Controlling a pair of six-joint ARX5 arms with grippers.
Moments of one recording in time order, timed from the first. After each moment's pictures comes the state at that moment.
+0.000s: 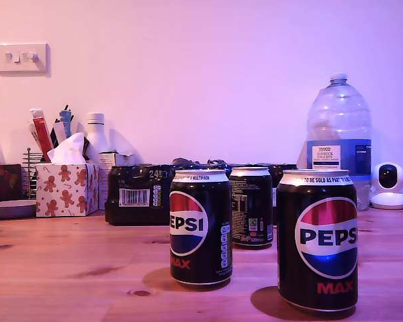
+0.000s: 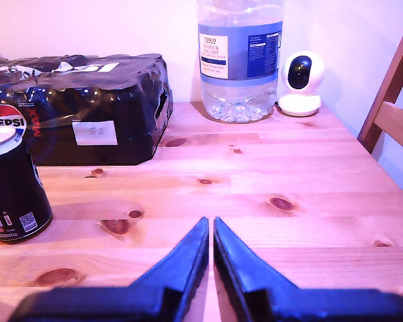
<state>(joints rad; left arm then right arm) 0.00 0.00 0.02 -0.20 0.00 0.00 0.00 0.01 0.02 -0.17 0.00 0.00</state>
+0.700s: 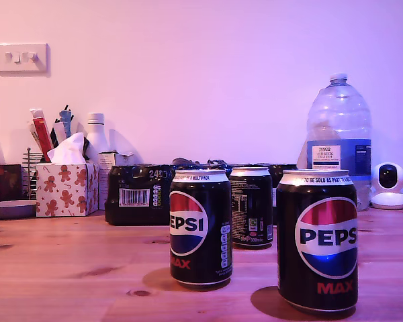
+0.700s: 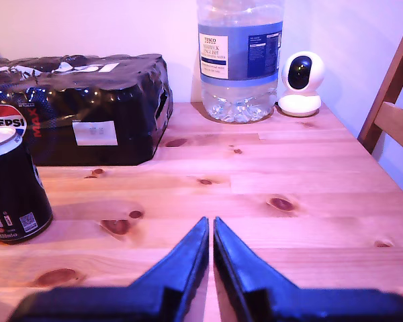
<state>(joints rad) 0.00 0.00 0.02 -0.20 0.05 0.00 0.00 0.01 0.02 -0.16 -0.02 0.01</state>
